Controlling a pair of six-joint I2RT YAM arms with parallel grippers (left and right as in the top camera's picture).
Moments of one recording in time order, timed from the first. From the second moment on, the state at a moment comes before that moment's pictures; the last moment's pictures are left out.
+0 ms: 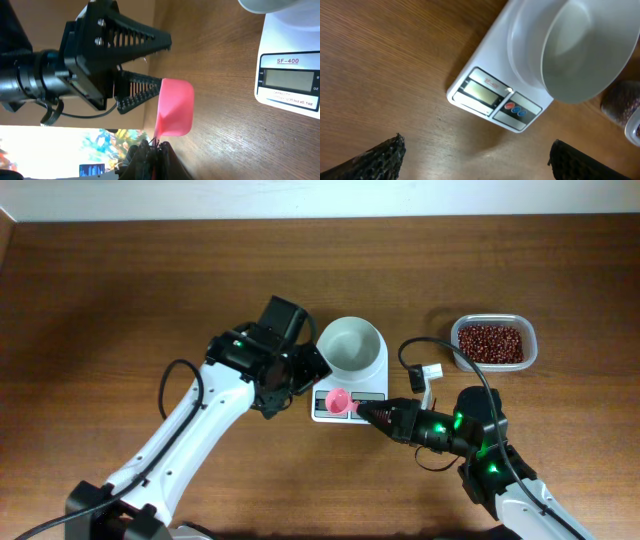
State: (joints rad) left arm -0.45 1.53 1.25 -0.98 0.15 -1.03; right arm 0.36 1.06 0.33 0.40 -0.83 1.12
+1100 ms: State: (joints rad) left arm -0.39 1.28 1.25 -0.99 -0.01 -0.98; right arm 0.10 1.07 0.33 0.90 -1.08 1.29
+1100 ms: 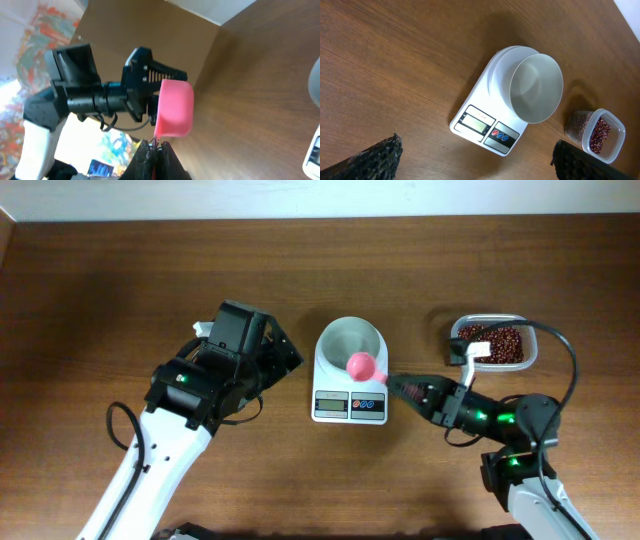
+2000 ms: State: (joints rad) left arm -0.39 1.28 1.25 -0.99 0.00 -0.98; right arm -0.28 1.04 0.33 1.11 -1.31 1.41
